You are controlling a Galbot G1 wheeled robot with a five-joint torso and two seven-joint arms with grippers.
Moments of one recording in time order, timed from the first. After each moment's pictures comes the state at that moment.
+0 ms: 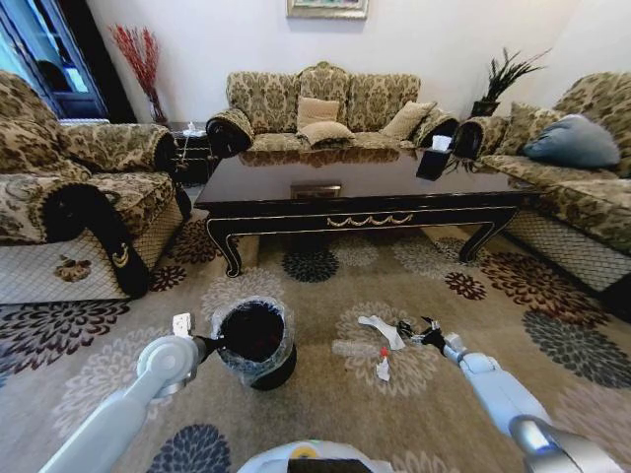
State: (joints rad) left arm 1.22 -0.82 -0.35 -2.10 -1.56 0.74 -0.95; right arm -0.67 0.97 0.26 0.46 0.07 0.46 -0.47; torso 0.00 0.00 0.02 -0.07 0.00
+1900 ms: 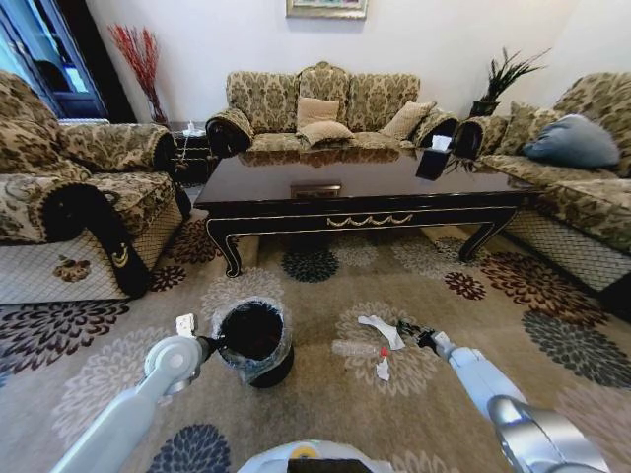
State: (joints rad) left arm 1.22 -0.87 -0.35 -2.05 -1.48 0.74 -0.92; right arm -0.59 1.03 0.26 0.33 -0.15 0.38 -0.39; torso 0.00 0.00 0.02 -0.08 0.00
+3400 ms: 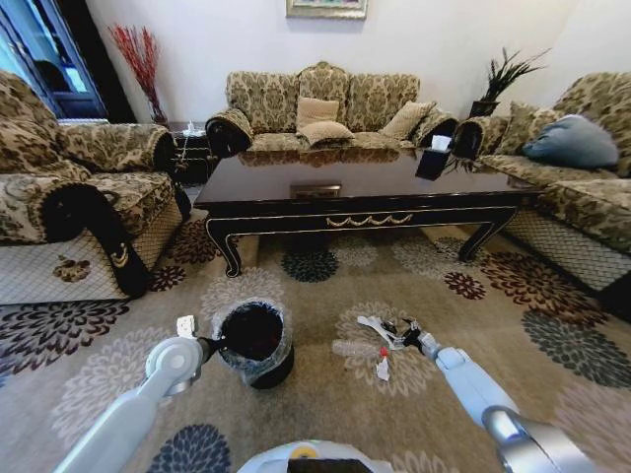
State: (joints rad) left arm 1.22 -0.88 -0.35 -2.04 -1.48 0.74 -0.93; right arm -0.65 1.06 0.22 0.46 -0.13 0.39 -0.37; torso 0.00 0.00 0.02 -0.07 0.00
